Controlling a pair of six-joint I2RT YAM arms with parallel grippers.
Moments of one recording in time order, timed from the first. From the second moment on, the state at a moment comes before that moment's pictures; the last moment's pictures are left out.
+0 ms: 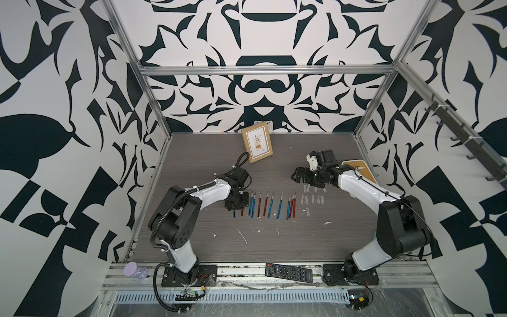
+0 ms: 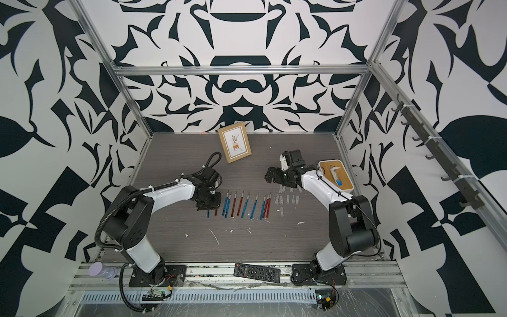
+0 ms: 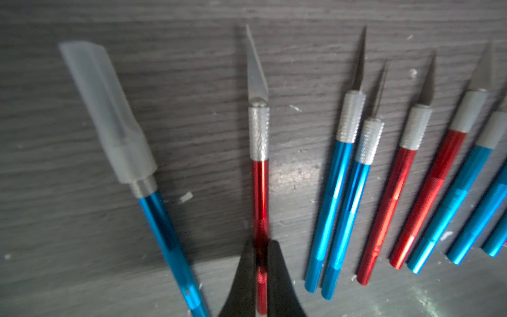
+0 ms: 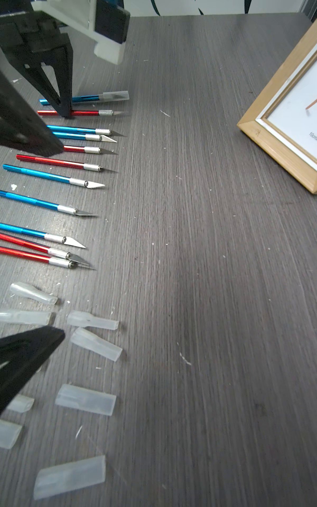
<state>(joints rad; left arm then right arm) -0.58 1.73 1.01 -0.63 0.15 -0.51 0.26 1.57 1.06 -0.47 -0.29 0.42</state>
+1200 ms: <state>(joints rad) -0.61 1.79 1.10 -0.66 0.09 -0.50 0.21 1.49 1.03 -0.50 -0.29 0.41</state>
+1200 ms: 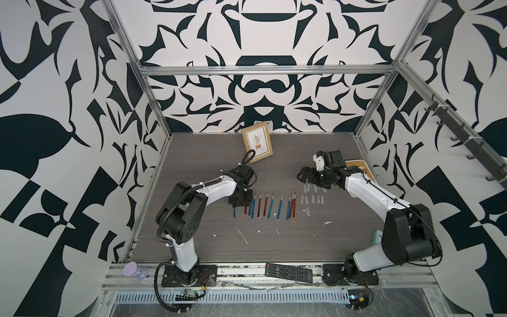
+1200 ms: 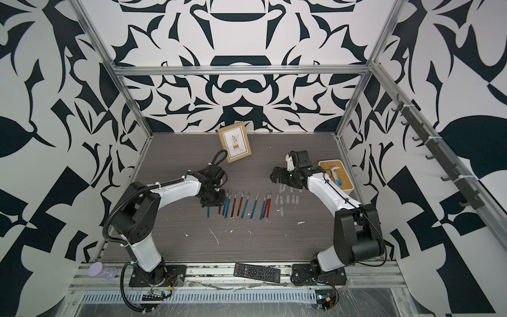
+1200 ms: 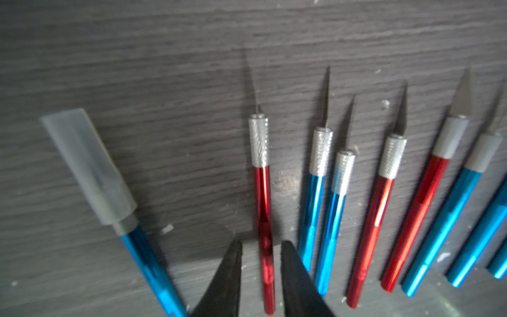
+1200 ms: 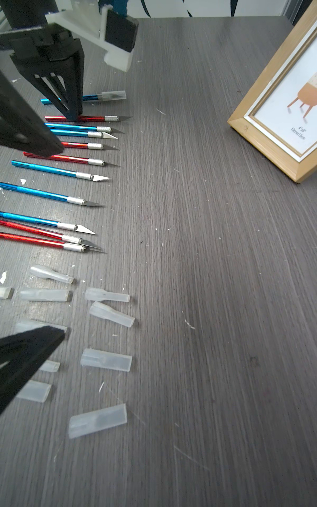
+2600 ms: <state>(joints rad) -0.52 1.51 0.95 -0.72 -0.02 -0.51 0.21 1.58 1.06 -0.49 -0.34 0.42</state>
